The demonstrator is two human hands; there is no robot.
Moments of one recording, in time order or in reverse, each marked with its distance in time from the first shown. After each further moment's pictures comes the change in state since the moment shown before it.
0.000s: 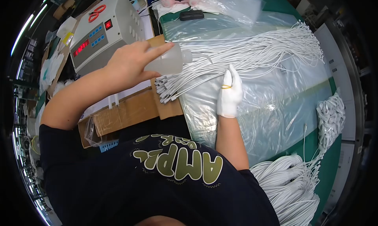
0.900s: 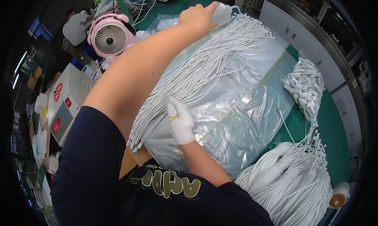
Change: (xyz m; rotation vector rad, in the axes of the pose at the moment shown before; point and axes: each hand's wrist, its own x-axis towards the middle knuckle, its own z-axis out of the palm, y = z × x) left_hand 0.374 0.135 0.012 -0.033 0.374 -0.010; right_hand 0.009 0.008 -0.007 0.071 0.015 -0.002
